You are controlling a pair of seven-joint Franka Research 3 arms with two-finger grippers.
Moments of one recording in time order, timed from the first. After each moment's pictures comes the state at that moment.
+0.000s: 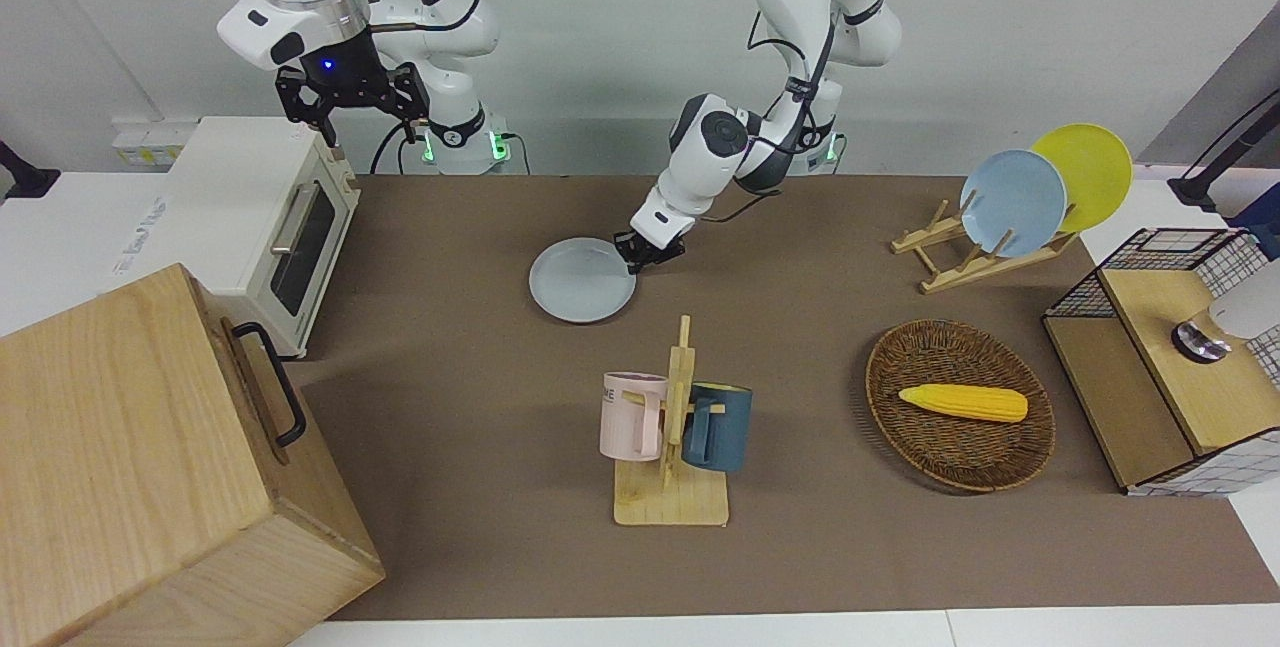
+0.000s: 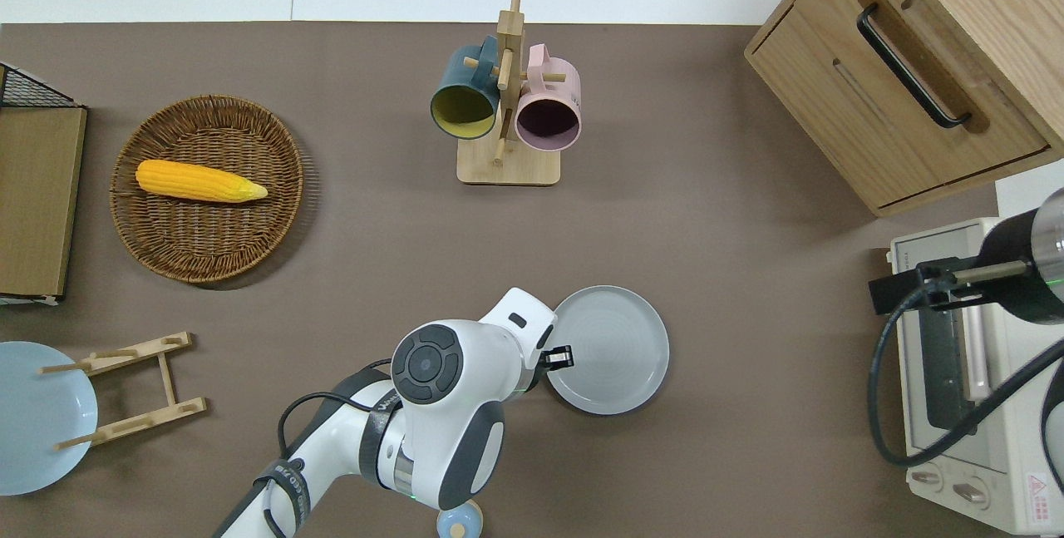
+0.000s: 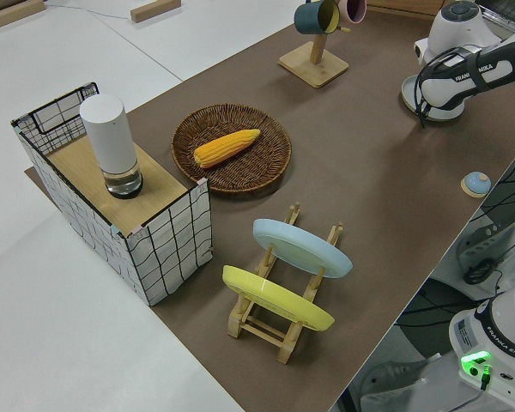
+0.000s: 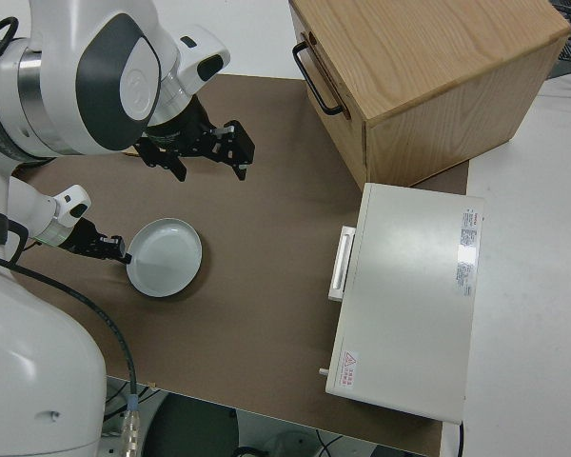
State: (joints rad) left arm -0.37 0.21 -0.36 -2.22 -0.44 2.55 -0.48; right arm -0.06 -0.06 0.16 -1.54 -0.04 1.39 0.01
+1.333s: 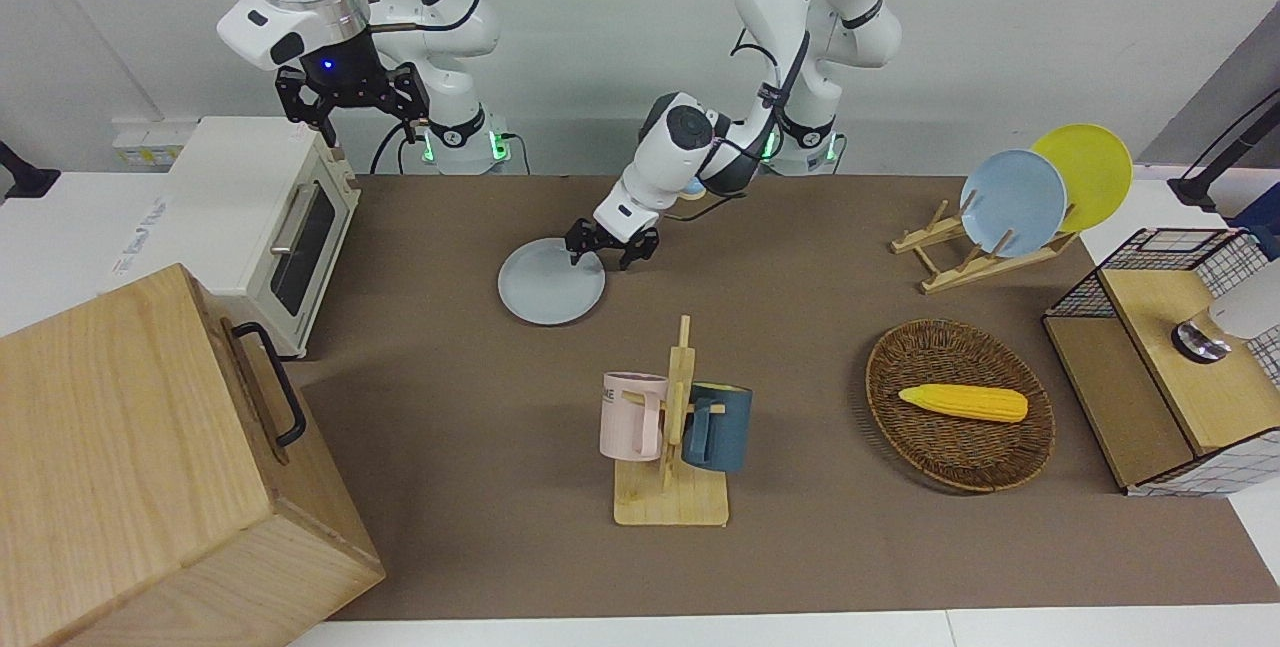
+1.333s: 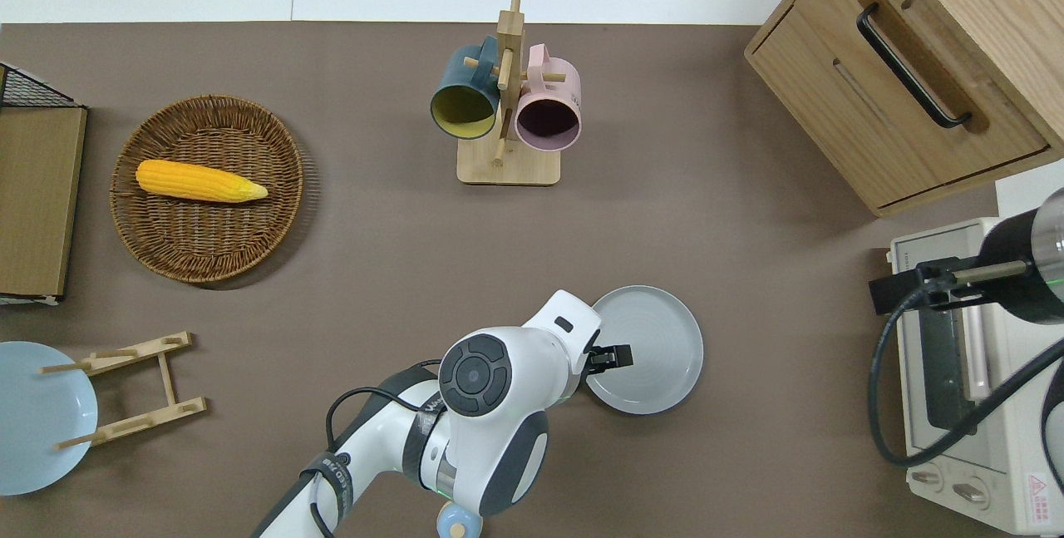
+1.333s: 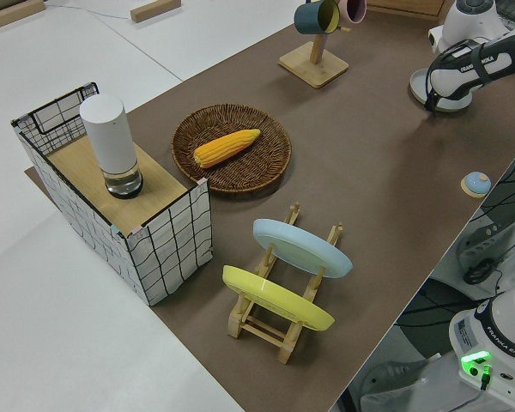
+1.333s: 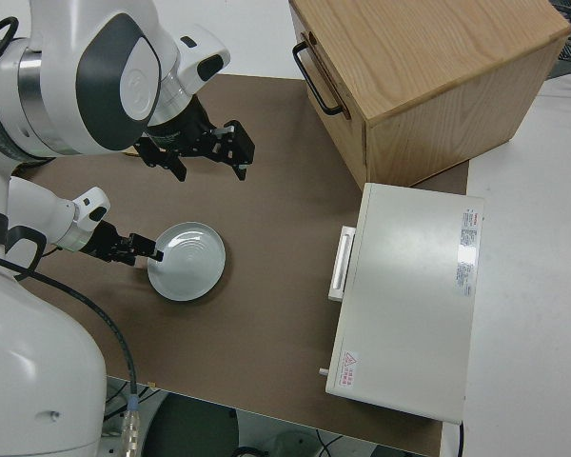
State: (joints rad) left arm -0.41 0.26 -0.39 -2.14 -0.43 2.61 -0.54; right arm -0.06 -0.06 0.16 -1.54 -0.04 1.39 0.01
